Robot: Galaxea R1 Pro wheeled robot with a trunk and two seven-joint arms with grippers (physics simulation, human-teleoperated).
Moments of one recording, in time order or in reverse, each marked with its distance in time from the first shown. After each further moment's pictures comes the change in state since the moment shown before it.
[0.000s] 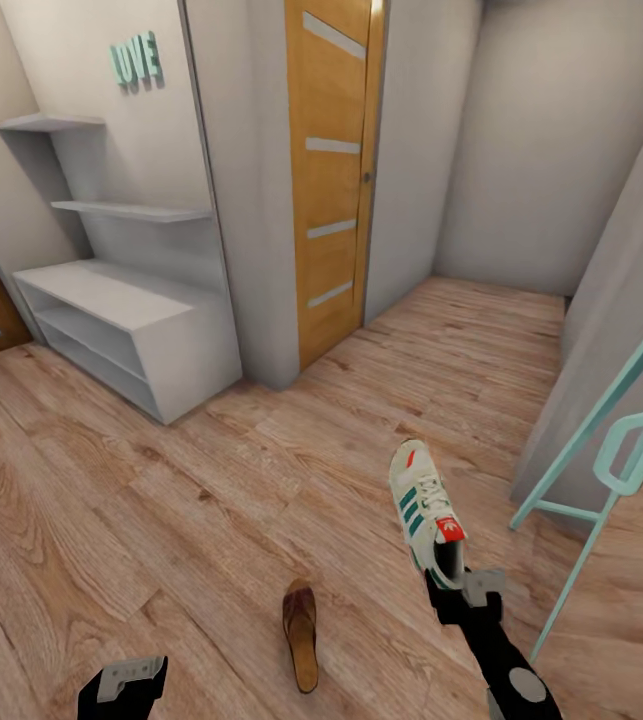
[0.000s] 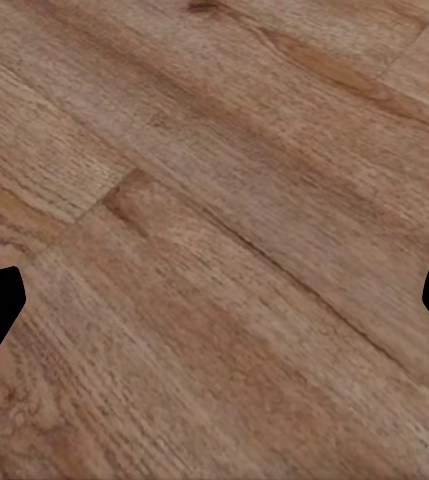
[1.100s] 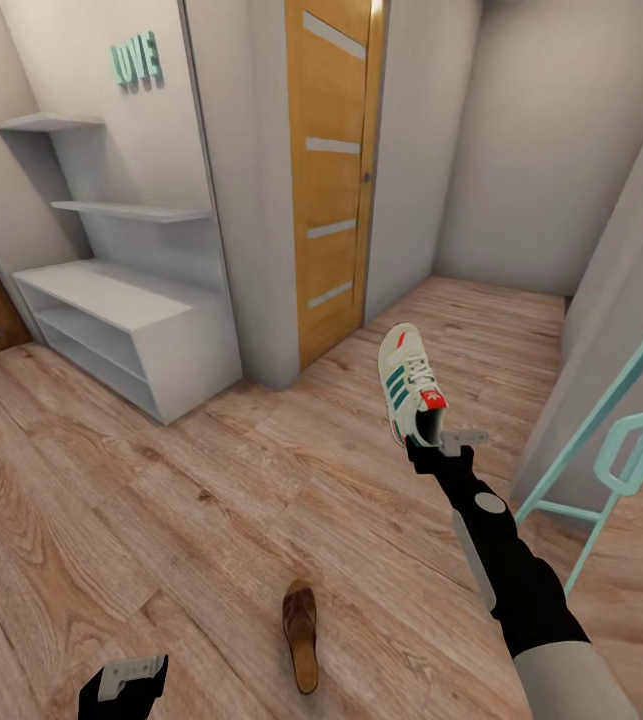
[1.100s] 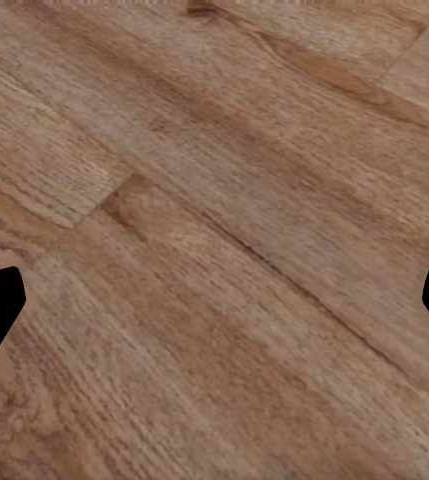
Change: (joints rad) left arm 0.000 0.000 -0.002 -0.005 -0.001 -0.001 0.000; right arm -0.419 0.035 0.018 -0.091 -0.008 0.275 0.001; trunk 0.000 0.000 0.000
